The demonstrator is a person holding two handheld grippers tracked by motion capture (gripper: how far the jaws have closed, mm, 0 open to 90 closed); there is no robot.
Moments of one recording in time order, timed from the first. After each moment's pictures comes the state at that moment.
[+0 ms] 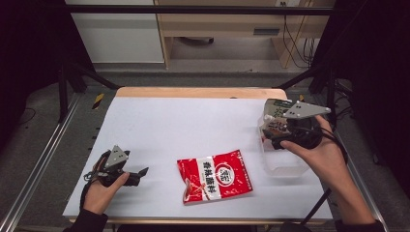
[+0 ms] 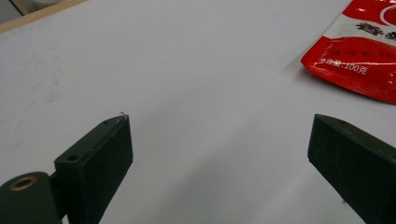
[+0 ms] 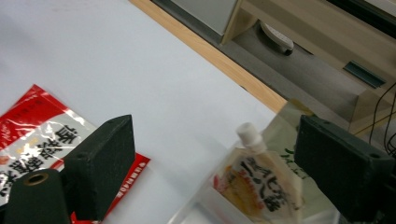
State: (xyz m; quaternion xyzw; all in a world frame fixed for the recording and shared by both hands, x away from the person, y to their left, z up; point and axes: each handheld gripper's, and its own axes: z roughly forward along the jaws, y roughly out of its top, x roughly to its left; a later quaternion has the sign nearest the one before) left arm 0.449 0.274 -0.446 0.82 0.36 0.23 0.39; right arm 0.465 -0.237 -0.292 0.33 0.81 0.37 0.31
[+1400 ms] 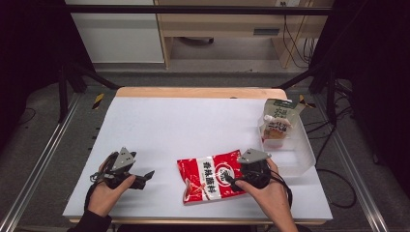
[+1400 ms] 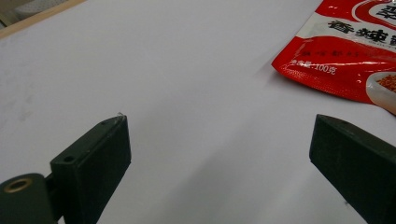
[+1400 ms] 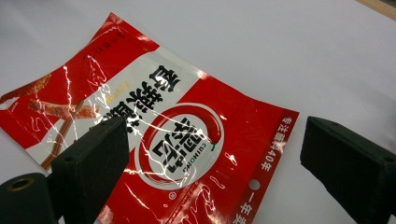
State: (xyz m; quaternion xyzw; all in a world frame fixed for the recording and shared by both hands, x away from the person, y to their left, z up) left arm 0.444 0.256 -0.444 0.83 0.33 0.23 0.39; right arm 0.428 -0.152 -0.422 0.35 0.84 0.35 0.21
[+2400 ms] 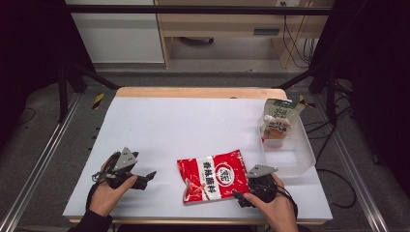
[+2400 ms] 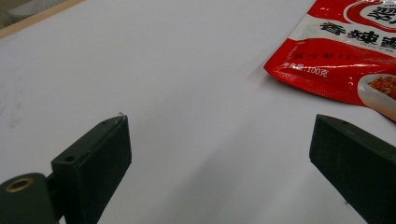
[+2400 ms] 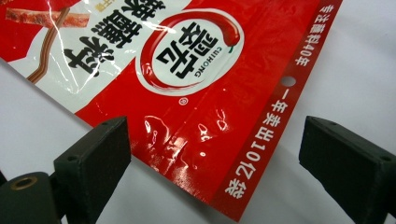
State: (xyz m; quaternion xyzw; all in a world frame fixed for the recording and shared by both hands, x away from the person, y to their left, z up) left arm 0.445 0.251 -0.444 0.83 0.32 0.22 0.39; right arm 0.408 -0.176 -0.467 0.39 0.85 0.32 0.14
